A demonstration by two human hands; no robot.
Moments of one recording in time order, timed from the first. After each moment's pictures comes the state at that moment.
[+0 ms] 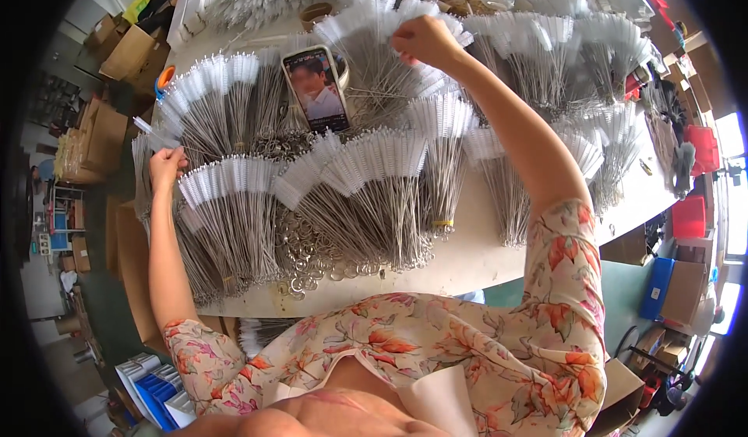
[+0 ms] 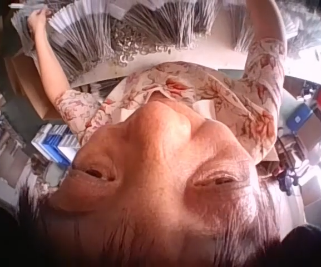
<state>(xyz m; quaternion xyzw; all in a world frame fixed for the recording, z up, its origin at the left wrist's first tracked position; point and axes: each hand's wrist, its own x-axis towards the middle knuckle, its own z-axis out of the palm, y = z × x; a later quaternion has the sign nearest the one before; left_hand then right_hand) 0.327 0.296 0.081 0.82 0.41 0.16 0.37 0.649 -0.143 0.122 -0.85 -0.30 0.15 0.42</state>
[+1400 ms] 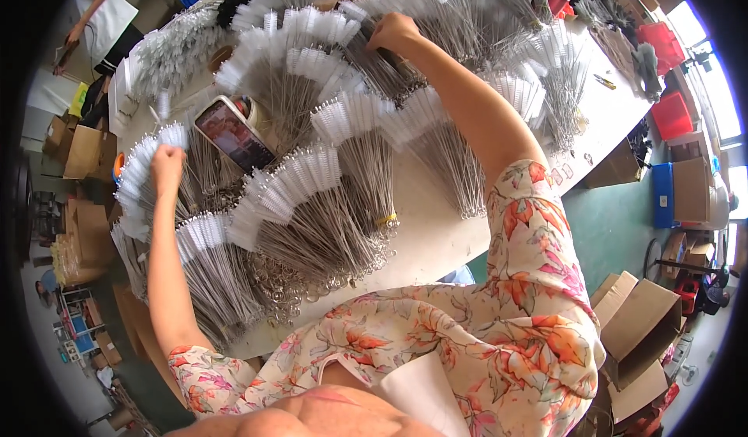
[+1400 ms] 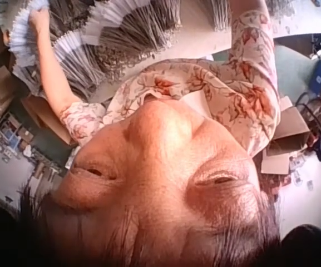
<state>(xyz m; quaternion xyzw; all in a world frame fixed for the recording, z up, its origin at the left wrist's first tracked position) 0.483 0.187 0.088 0.95 0.25 0.14 0.11 0.707 -0.255 0.067 -0.94 -0.13 0.07 0.32</state>
